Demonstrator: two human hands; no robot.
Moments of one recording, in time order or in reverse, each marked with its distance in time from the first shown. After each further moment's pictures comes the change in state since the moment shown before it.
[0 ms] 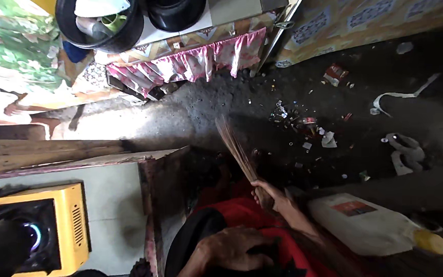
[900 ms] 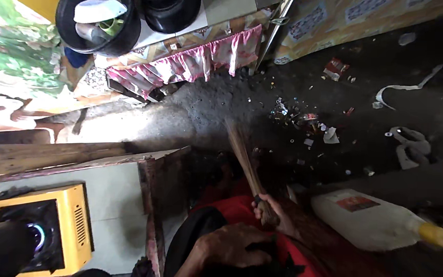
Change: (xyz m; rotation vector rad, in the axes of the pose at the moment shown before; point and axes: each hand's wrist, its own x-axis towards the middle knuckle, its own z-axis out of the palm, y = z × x) left_hand 0.003 0.001 0.005 -0.012 -0.002 -0.006; right_hand -0.023 0.067 -0.014 0.433 -0.308 -0.056
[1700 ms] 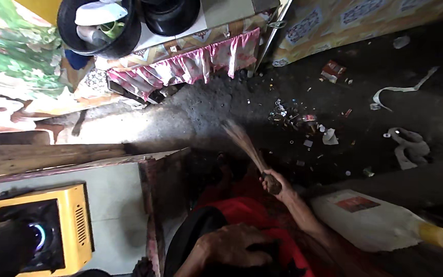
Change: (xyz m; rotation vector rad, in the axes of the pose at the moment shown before) left_hand -0.001 -0.001 0.002 0.031 0.003 0.030; right_hand 0.054 -0.066 -0.012 -0.107 0.299 -0.180
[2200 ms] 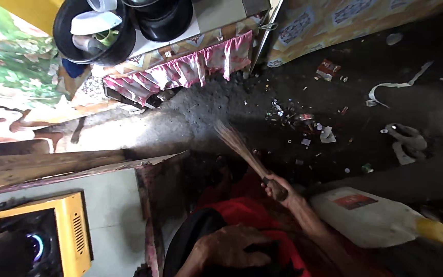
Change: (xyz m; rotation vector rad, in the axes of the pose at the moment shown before) left_hand 0.007 0.008 -0.002 0.019 -0.022 -0.040; right_hand -0.014 -0.005 -0.029 0.064 -0.117 0.057
